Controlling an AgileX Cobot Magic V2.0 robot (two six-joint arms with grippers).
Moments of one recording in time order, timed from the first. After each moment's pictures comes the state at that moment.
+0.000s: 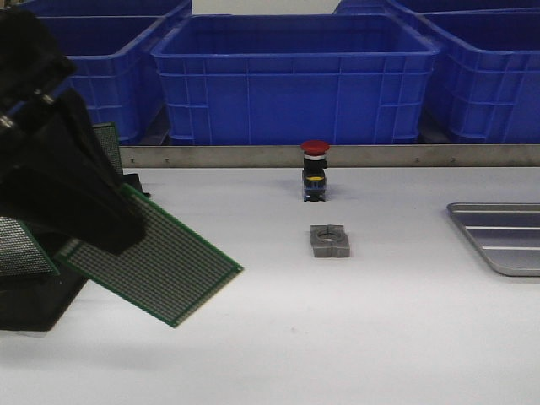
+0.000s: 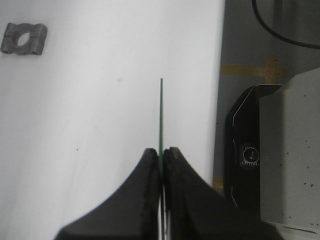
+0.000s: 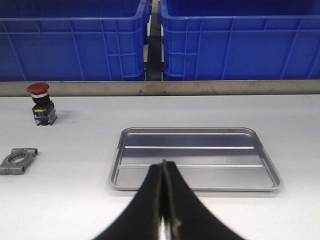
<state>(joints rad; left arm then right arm) -0.58 1.28 -0.81 -0.61 0.75 1.30 -0.04 -0.01 0.03 -0.01 0.14 0.03</state>
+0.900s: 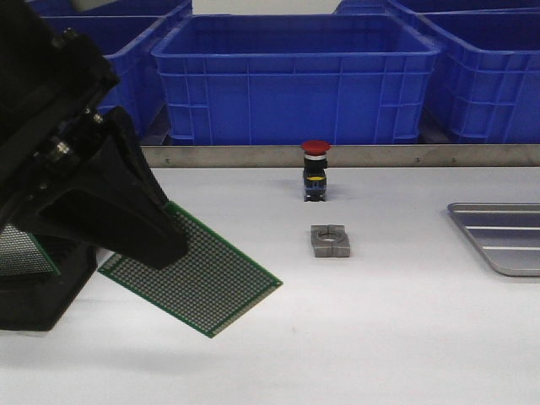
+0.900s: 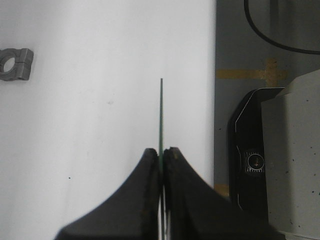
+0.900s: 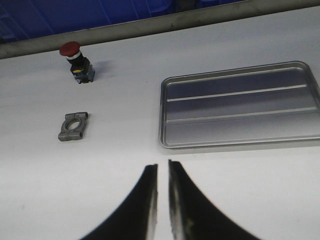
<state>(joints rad) -0.66 1.32 -0.81 -0.62 0.67 1.30 -0.04 0.46 -0.39 0.24 0.47 -0.05</state>
